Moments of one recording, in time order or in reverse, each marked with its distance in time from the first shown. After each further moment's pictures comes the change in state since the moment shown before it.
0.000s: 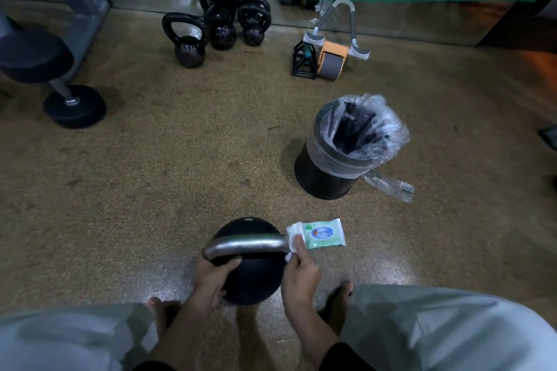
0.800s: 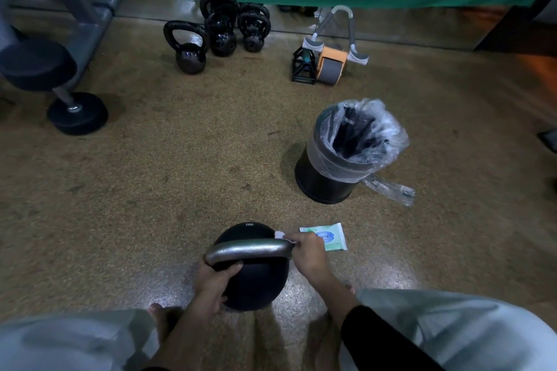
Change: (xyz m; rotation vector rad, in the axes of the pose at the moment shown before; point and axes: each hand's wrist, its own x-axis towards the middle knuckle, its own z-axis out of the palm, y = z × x) left_hand 0.003 -0.001 -0.001 0.003 0.006 -0.020; right_hand 0.055 -0.033 -0.018 -0.601 -0.444 -0.308
